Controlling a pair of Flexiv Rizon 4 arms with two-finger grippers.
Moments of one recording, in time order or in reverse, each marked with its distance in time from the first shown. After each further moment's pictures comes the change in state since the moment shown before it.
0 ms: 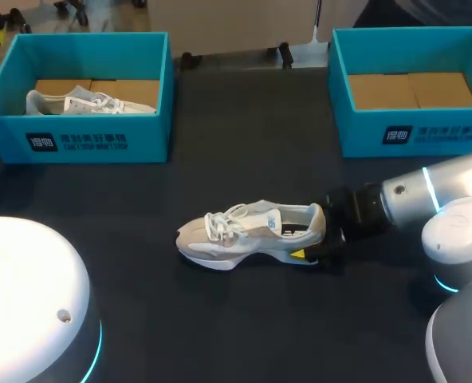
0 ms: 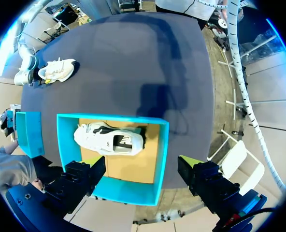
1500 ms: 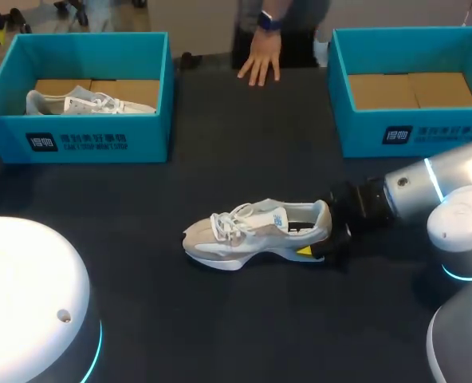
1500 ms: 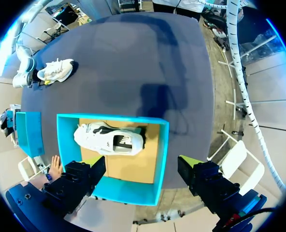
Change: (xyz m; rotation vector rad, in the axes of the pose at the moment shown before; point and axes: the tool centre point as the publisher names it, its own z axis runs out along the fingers) left arm 0.000 0.000 0.000 0.000 0.000 0.000; right arm -0.004 -0.007 -0.011 0.031 0.038 -0.001
